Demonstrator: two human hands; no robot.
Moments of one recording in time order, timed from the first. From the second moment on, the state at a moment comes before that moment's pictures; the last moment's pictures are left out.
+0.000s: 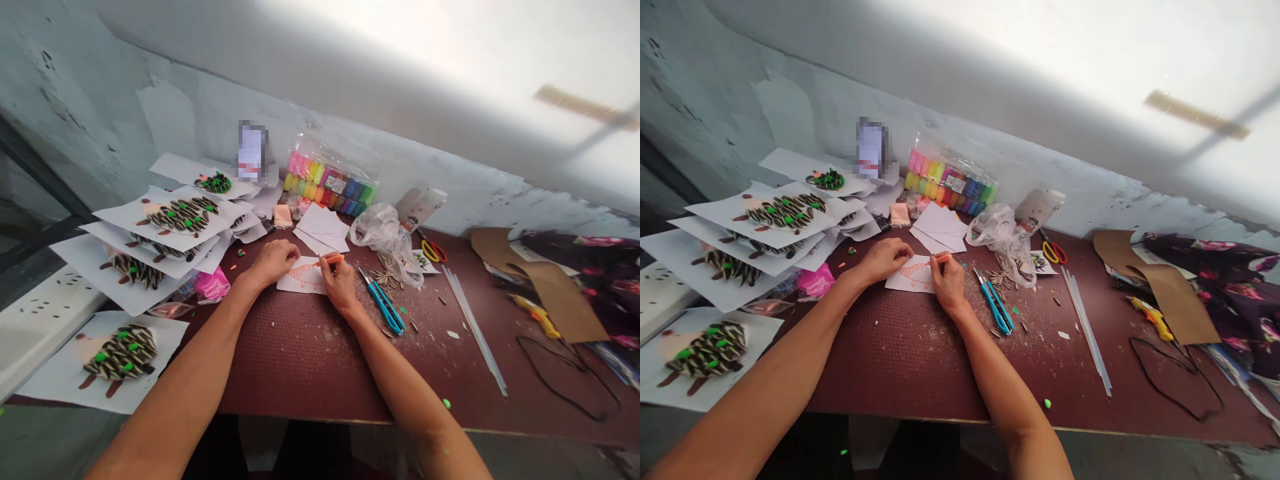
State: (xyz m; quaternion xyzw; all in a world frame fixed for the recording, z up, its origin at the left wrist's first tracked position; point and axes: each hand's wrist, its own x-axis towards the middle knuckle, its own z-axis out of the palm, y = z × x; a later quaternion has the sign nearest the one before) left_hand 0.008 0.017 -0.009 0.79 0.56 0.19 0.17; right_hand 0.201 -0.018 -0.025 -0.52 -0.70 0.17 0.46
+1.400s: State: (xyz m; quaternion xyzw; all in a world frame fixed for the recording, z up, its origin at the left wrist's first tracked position) left_hand 0.007 0.018 -0.015 0.80 0.55 0.20 0.16; right_hand 0.201 -0.020 -0.025 -0.55 -0.70 0.16 0.43
